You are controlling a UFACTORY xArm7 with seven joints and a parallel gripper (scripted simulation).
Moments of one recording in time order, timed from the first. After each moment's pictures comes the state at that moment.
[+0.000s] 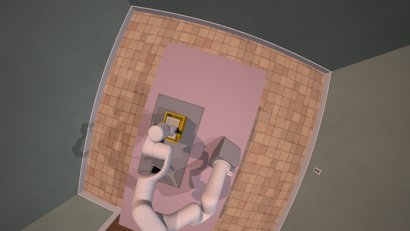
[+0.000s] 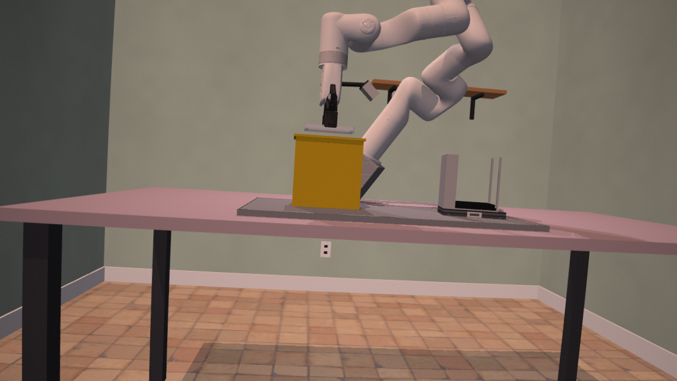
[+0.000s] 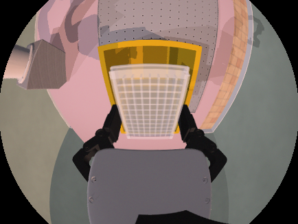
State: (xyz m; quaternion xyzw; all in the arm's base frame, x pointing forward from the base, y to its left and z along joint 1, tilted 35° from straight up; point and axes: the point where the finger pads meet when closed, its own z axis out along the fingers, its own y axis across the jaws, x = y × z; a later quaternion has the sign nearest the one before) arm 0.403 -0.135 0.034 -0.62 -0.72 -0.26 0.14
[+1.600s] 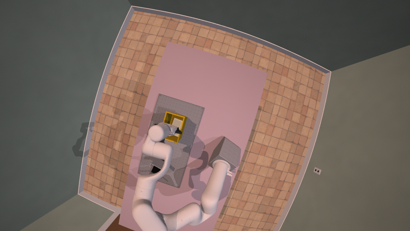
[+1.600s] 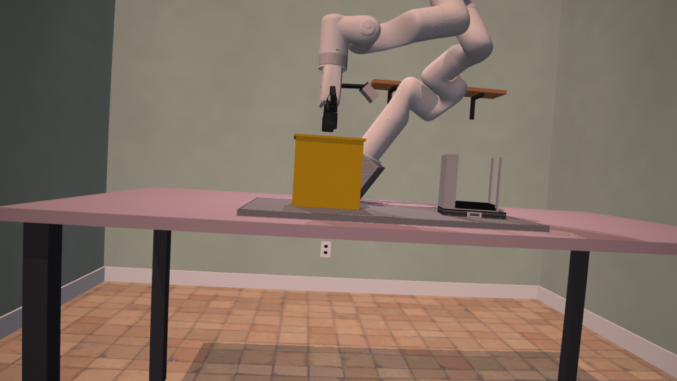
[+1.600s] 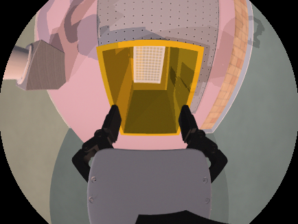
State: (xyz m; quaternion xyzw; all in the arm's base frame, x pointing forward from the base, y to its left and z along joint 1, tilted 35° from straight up) arm 0.404 -0.132 0.031 -0.62 -0.72 -0.26 0.14
